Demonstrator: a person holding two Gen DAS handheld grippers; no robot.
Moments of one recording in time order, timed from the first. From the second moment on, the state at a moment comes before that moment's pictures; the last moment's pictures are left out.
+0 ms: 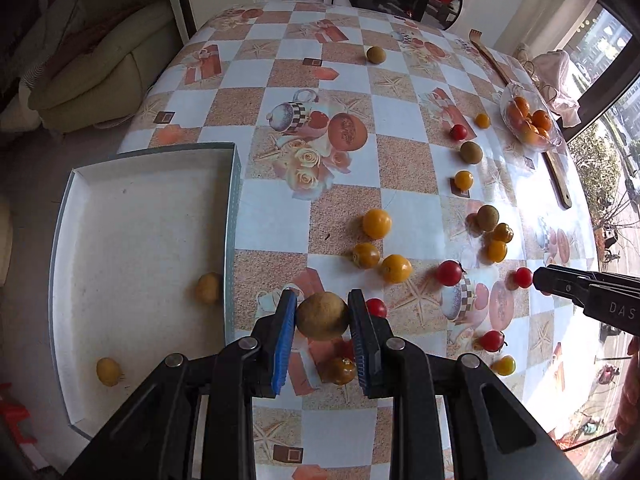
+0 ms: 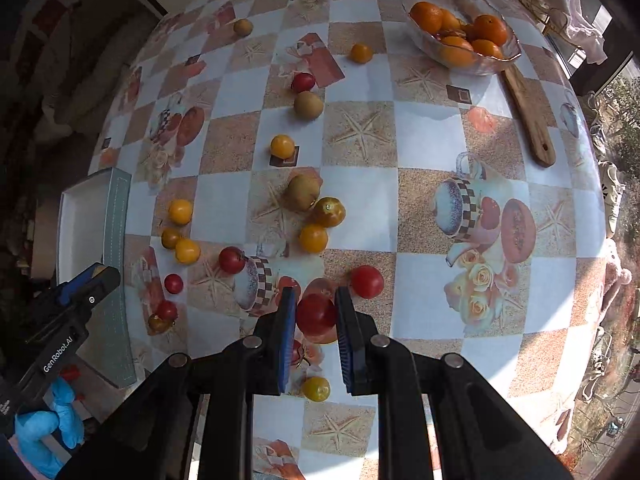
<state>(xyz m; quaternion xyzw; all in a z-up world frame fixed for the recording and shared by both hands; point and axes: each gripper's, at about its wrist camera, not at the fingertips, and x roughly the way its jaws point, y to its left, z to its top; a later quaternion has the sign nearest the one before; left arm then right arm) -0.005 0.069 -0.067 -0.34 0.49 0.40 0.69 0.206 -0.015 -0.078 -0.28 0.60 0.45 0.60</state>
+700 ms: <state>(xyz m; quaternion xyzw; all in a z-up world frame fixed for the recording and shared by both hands) -0.164 0.127 -0.090 -0.38 0.45 0.54 0.60 0.012 0.132 -0.080 -0.38 0.53 0.59 0.48</state>
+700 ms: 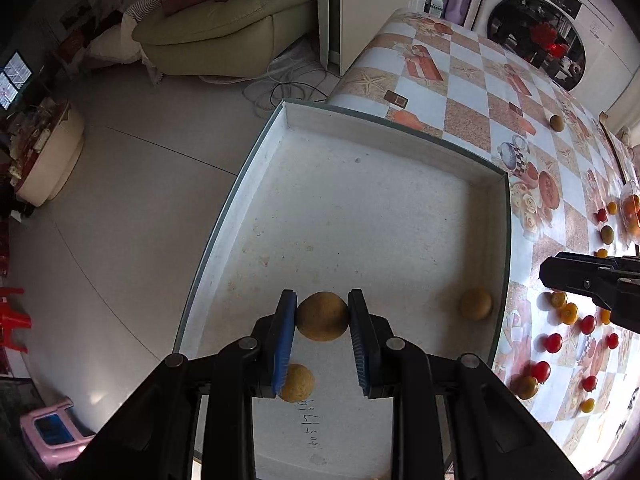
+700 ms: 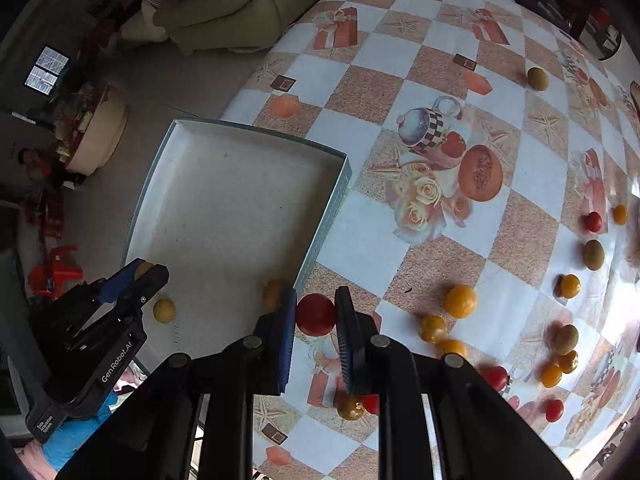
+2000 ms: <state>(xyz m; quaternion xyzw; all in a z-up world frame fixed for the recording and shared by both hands) -0.156 0.120 -0.115 -0.36 0.50 0.53 0.58 -0.023 0.184 -0.104 -0.37 0.56 0.58 0.46</state>
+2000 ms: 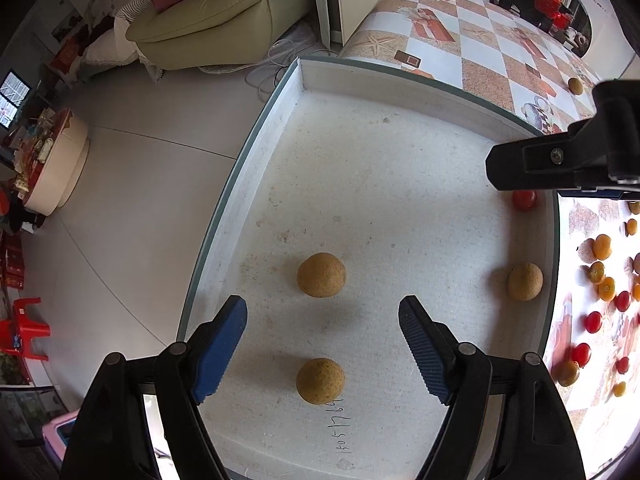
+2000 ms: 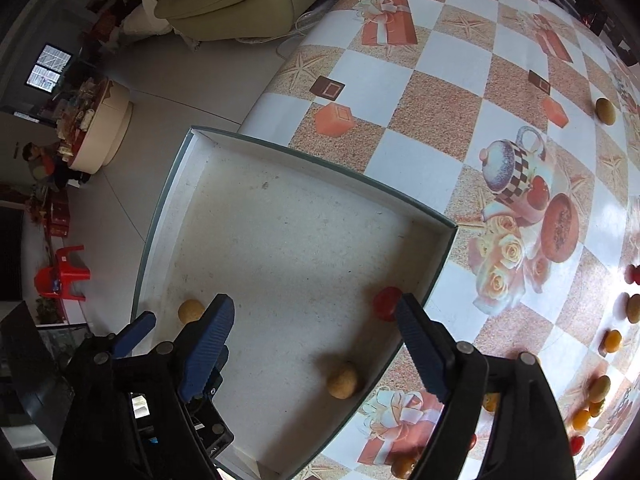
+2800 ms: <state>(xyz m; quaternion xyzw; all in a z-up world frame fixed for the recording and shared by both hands) -0.012 0.097 -0.069 -0.28 0.53 0.43 0.68 0.182 0.027 -0.105 -0.29 0.63 0.41 0.59</state>
